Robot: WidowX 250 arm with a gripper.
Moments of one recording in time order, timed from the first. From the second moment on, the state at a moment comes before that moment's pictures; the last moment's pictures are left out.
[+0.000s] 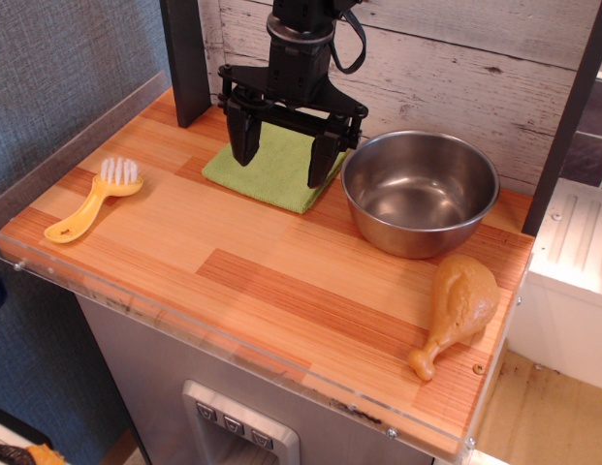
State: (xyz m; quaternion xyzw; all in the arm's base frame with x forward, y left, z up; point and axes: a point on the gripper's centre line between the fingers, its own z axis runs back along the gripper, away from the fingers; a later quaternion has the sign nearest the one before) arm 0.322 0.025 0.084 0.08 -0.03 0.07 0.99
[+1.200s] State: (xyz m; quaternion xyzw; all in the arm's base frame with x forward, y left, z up) arm 0.288 0.142 0.072 0.01 -0.03 -0.01 1.00
